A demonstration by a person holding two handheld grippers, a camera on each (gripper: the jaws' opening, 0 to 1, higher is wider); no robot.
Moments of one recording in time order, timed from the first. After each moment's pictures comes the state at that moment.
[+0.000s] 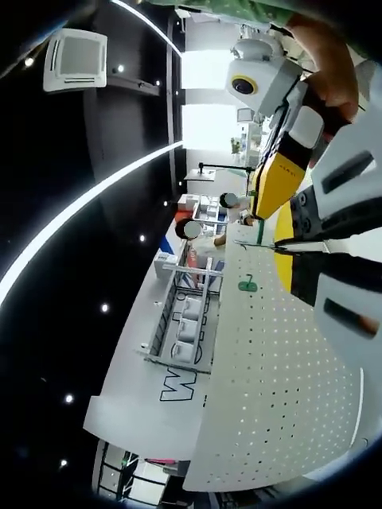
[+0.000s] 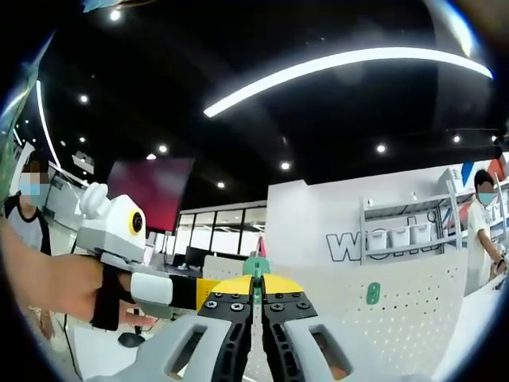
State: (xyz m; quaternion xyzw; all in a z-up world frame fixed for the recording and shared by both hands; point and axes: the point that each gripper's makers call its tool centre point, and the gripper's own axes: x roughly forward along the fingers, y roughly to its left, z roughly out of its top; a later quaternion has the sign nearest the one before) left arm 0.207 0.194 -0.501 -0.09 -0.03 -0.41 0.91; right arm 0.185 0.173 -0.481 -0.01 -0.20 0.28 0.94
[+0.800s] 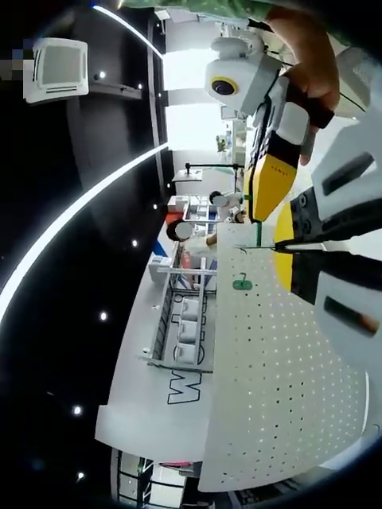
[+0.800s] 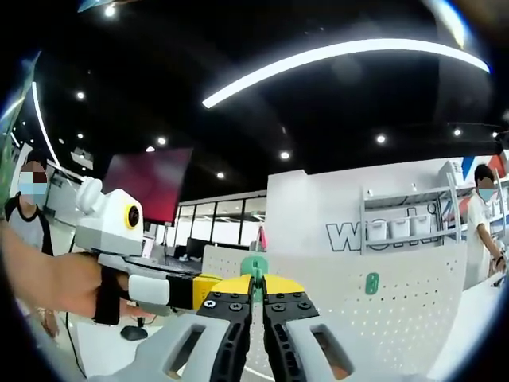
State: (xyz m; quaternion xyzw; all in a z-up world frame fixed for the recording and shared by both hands) left arm 0.207 0.192 -0.511 -0.05 -0.03 -0.41 0.91; right arm 0.191 0.170 -0.491 -0.01 -0.17 0.28 0.94
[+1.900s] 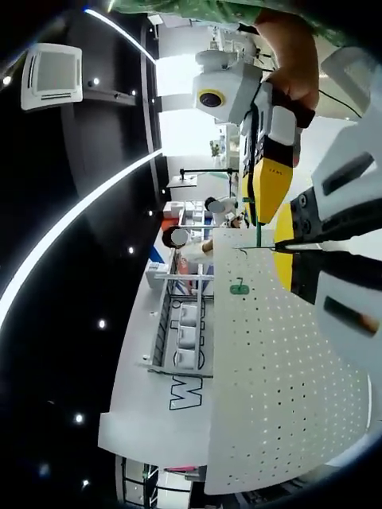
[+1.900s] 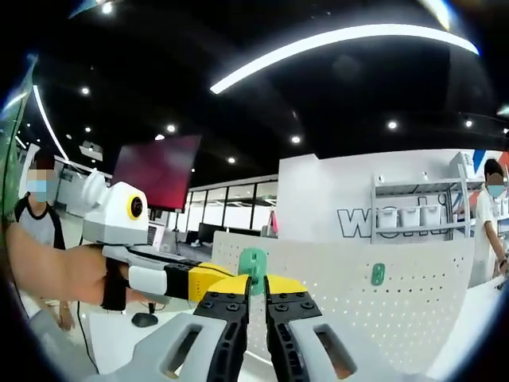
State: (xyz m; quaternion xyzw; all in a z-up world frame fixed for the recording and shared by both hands) left arm 0.201 0.191 -0.513 -0.03 -0.03 -0.43 0.90; right arm 0.187 0.170 -0.495 -0.03 -0.13 0.32 0.94
